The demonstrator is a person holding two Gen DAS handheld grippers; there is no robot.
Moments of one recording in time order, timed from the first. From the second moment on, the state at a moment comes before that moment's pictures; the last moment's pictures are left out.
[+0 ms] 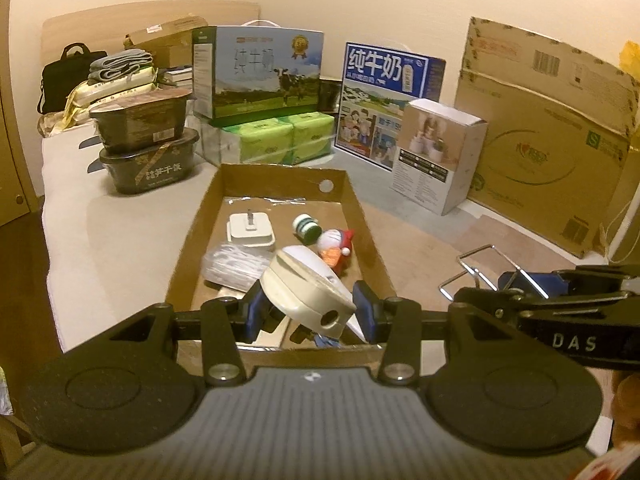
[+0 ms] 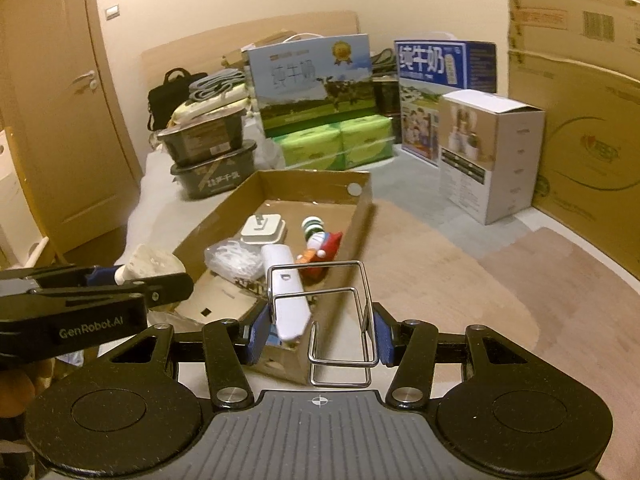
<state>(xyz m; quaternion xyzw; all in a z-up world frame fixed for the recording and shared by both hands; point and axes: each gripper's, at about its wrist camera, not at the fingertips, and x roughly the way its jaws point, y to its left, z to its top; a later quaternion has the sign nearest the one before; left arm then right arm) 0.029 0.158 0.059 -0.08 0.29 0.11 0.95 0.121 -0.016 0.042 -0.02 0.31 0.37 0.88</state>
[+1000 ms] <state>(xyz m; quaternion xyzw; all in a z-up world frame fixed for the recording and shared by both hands) 0.149 0.255 0.049 -0.07 0.31 0.09 0.94 0.253 0.091 0.039 -0.03 0.32 0.39 0.86</state>
